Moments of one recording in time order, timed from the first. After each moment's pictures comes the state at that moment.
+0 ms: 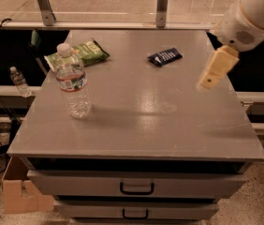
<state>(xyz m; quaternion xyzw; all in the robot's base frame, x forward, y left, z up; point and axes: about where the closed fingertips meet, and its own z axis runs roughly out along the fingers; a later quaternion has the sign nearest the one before) 0.554 -0.194 0.951 -0.57 0.79 -0.01 0.24</state>
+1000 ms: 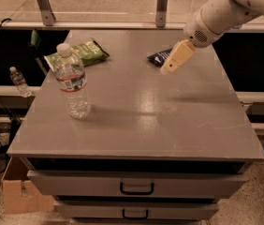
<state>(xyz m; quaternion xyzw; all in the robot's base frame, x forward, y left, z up) 0.667 -0.139 0.915 -0.51 0.80 0.05 0.32</state>
